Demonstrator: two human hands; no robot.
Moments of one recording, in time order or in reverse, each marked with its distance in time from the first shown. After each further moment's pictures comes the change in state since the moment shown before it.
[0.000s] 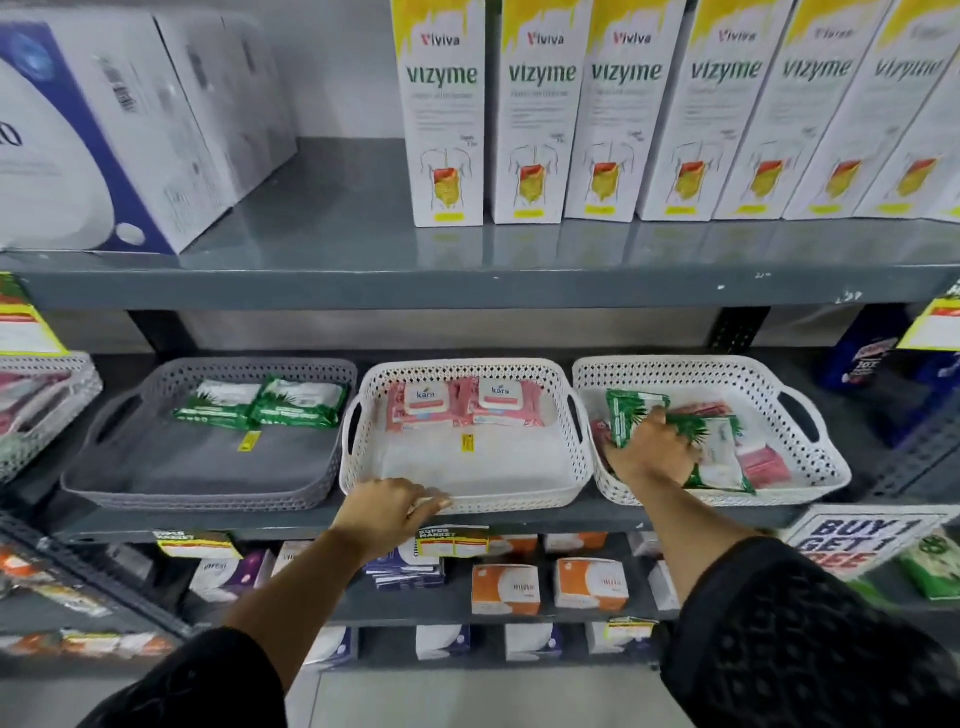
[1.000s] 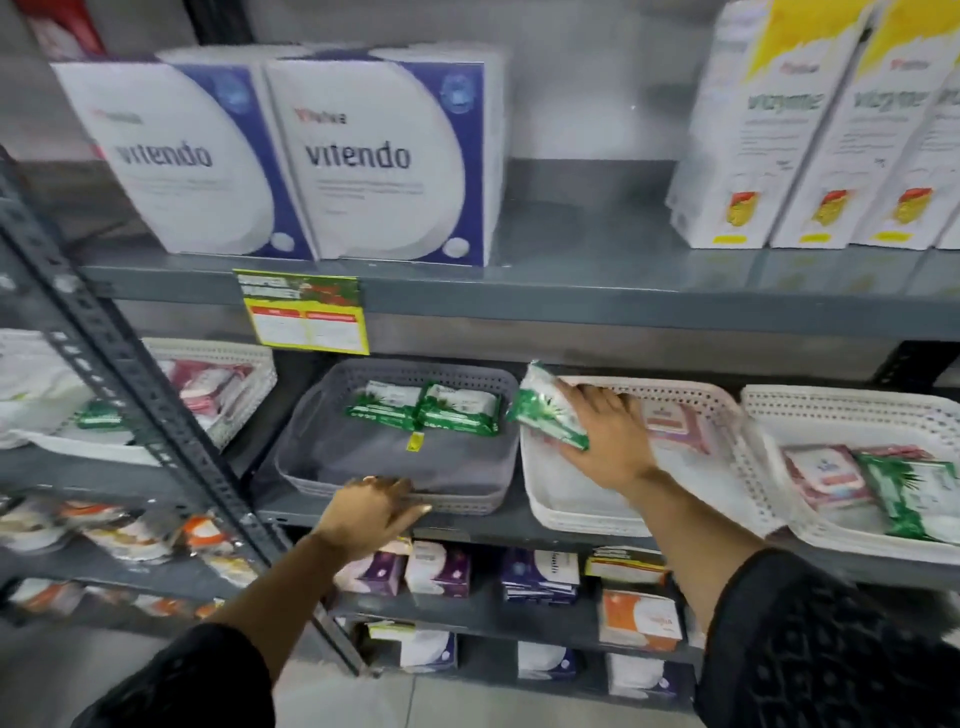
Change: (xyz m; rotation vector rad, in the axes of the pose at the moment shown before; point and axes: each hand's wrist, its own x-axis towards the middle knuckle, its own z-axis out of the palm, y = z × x) left_hand -0.117 -0.221 -0.031 0.042 0.162 -0.054; right_hand -0.106 -0.239 0.001 0.127 0.194 -0.942
